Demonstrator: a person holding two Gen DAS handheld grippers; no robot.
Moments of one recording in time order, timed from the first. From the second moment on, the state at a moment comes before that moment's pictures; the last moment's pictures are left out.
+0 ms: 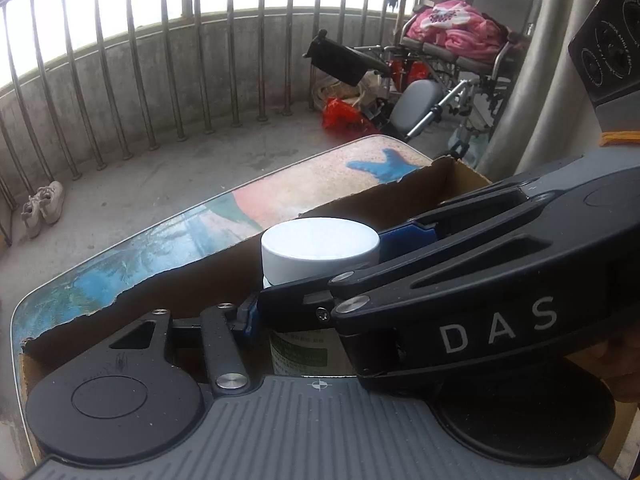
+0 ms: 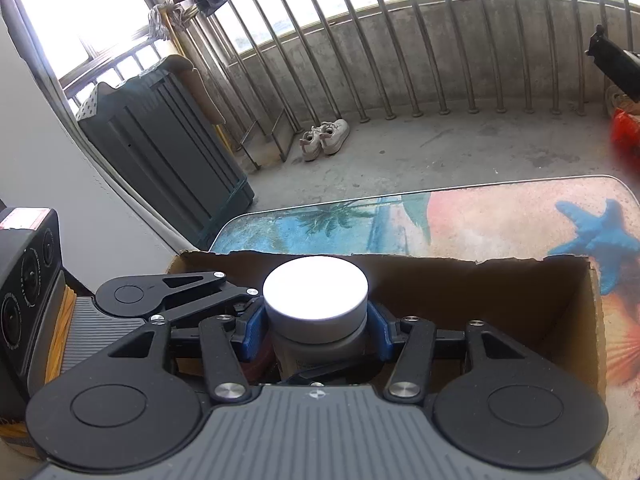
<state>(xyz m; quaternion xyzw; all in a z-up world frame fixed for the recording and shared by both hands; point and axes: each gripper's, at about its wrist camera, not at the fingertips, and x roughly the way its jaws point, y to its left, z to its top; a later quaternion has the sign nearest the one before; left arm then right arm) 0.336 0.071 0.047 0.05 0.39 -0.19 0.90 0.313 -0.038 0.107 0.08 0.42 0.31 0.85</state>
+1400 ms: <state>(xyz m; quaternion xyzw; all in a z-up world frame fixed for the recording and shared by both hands) 0.314 0.082 0.065 0.07 0.39 -0.14 0.91 0.306 -0.022 0.099 0.09 0.42 0.31 0.85</state>
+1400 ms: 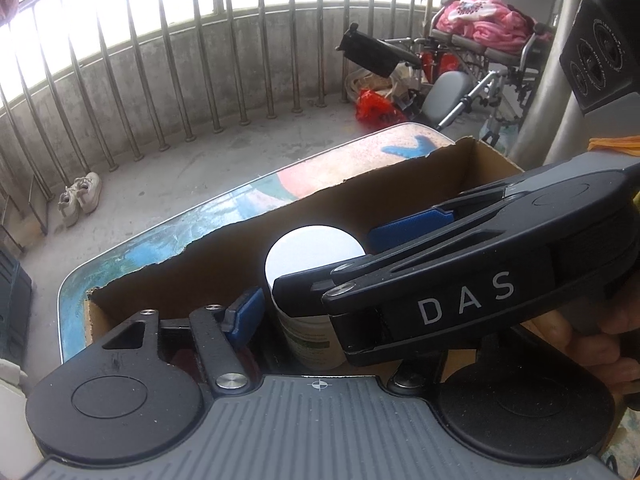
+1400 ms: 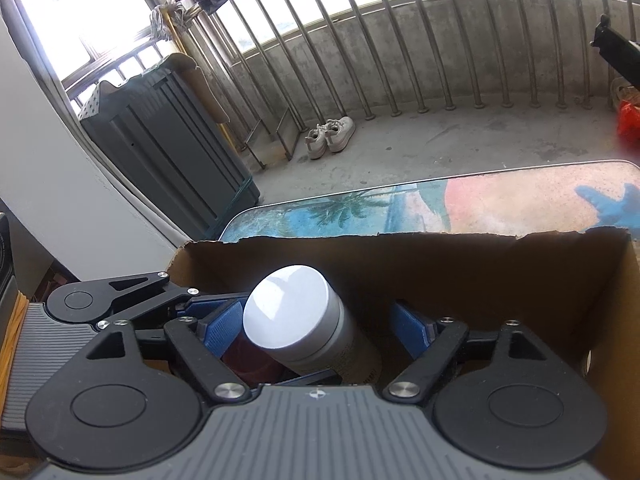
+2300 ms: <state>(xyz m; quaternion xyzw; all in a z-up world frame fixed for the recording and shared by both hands) 0.305 0.079 0.074 0.09 0.39 -0.10 0.91 0.284 -0.031 0.116 0.09 0.40 0.32 0.85</state>
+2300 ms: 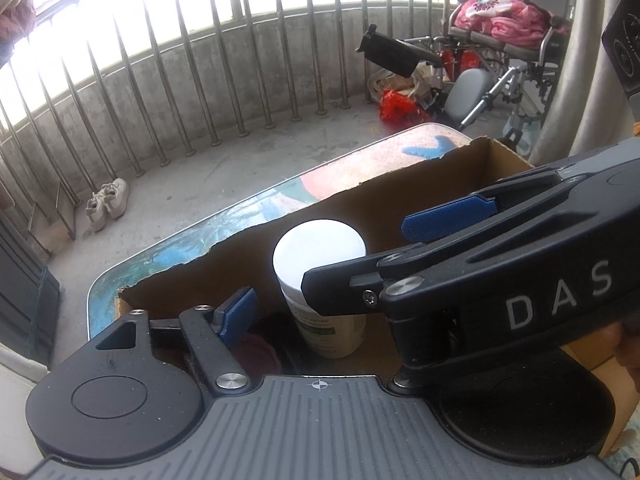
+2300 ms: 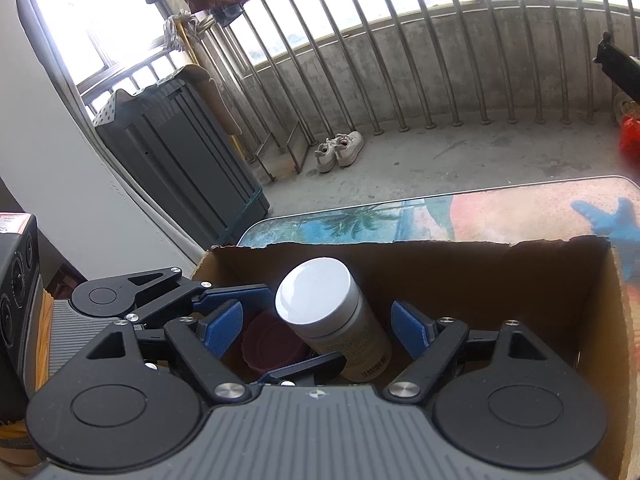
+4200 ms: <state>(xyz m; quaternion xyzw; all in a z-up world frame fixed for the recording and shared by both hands) 0.083 0.032 -0.016 0.00 0.30 -0.18 0.94 0.034 -0.160 0.055 0.13 0.38 0.33 0.85</state>
